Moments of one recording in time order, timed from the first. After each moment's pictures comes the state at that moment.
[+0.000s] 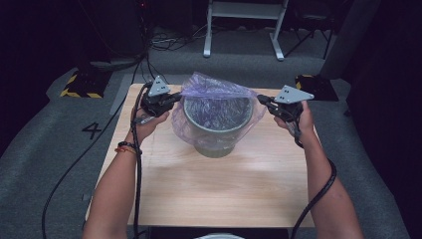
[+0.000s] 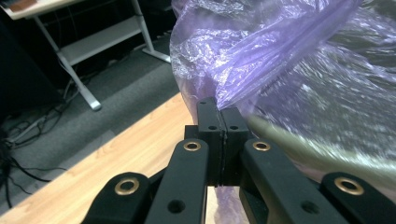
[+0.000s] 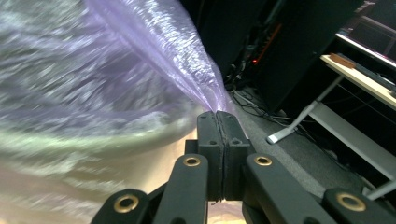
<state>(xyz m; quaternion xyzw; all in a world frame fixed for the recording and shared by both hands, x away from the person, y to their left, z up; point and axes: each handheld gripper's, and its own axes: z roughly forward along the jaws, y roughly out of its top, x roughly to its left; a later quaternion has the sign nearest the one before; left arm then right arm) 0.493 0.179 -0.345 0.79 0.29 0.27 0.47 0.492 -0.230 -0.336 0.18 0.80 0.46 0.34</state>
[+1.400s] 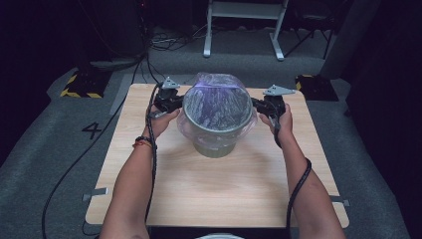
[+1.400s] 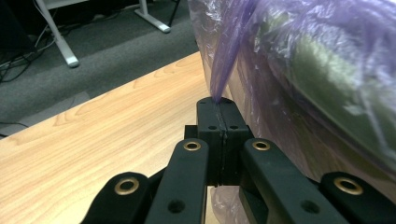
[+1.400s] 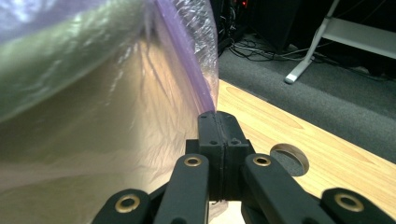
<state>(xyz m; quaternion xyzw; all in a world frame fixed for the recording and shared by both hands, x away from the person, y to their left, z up) 0.545 0.159 -0.391 0.78 0.37 0.19 0.46 0.549 -0.212 -0.399 0.35 0.78 0.46 0.25</state>
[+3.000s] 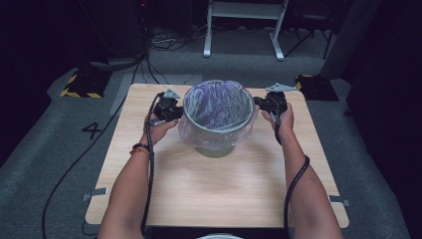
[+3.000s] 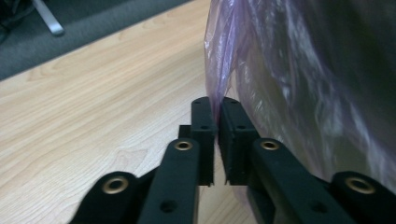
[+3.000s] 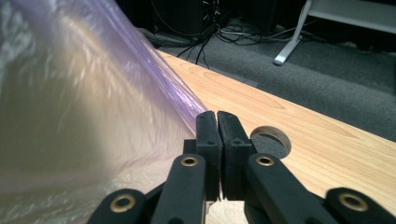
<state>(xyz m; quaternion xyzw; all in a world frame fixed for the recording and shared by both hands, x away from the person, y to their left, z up) 0.533 0.171 -0.421 0.81 0.38 0.17 0.42 0.568 -0.227 -0.410 0.40 0.77 0.44 0.24</state>
